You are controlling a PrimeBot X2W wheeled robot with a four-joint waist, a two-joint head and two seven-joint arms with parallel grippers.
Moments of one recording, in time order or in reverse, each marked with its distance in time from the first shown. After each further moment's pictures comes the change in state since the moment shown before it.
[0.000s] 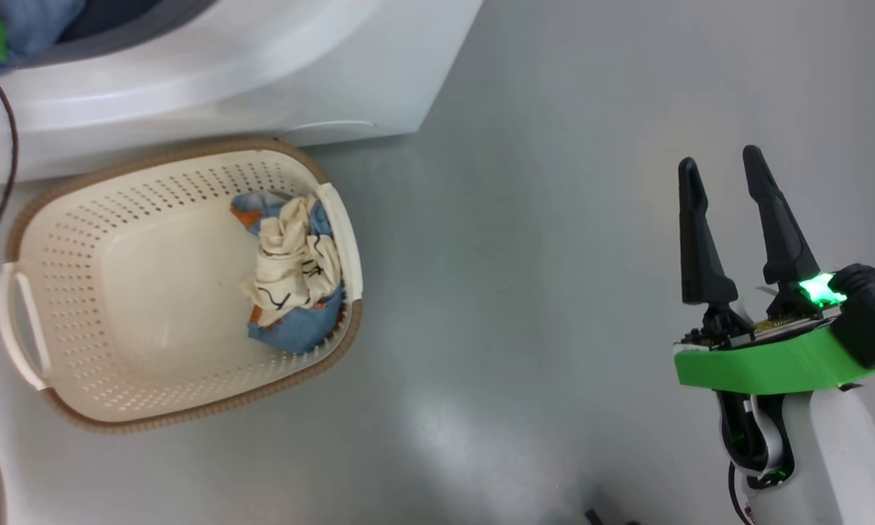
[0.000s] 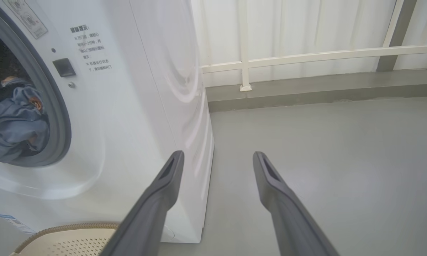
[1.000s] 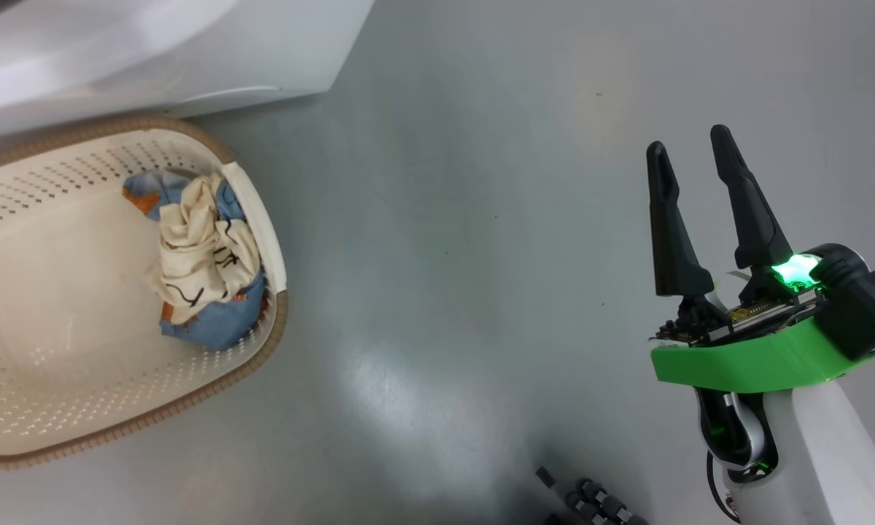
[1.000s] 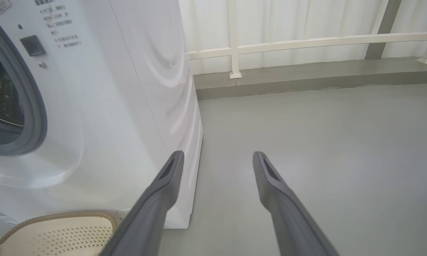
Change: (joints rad) left arm -0.198 0.093 0.085 -0.047 0.086 0.041 -0.001; right arm -0.041 0.000 0.070 -0.027 0.045 0.000 0.000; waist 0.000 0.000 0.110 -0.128
